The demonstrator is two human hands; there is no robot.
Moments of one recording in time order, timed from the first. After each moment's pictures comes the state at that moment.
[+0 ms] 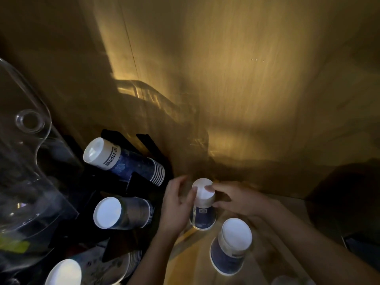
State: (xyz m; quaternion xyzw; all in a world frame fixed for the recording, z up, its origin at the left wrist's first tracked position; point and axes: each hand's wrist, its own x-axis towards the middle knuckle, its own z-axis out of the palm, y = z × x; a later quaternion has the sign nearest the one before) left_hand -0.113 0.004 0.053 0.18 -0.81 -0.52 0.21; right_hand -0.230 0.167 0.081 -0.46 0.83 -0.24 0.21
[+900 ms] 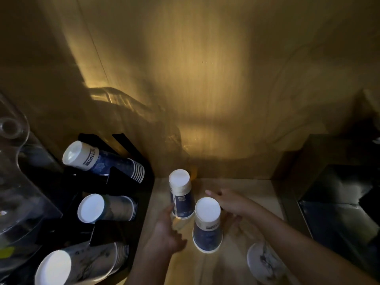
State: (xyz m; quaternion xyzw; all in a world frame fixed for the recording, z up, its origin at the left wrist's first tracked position) left_hand -0.074 0.055 0.059 0.51 -0.33 -0.79 -0.08; right_hand -0.173 0.212 0.084 -0.05 0.87 -0.35 0.35
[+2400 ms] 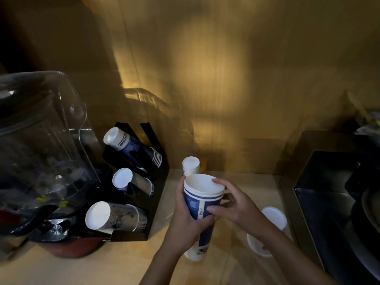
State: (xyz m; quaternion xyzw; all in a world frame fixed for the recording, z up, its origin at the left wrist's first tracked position) left_hand 0.032 0.101 0.113 0.08 -0.79 -0.59 0.13; right_hand -0.049 0.247 0.119 -0.29 0.76 -0.57 0.15
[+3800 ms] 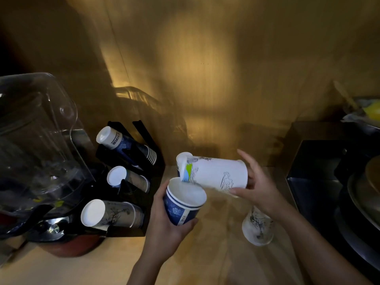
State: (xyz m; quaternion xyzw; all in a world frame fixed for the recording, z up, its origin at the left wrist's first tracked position) left_hand 0.057 0.083 0.097 0.08 -0.82 -0.53 0.21; right_hand -0.068 0.294 0.133 -0.23 0.72 -0.64 0.12
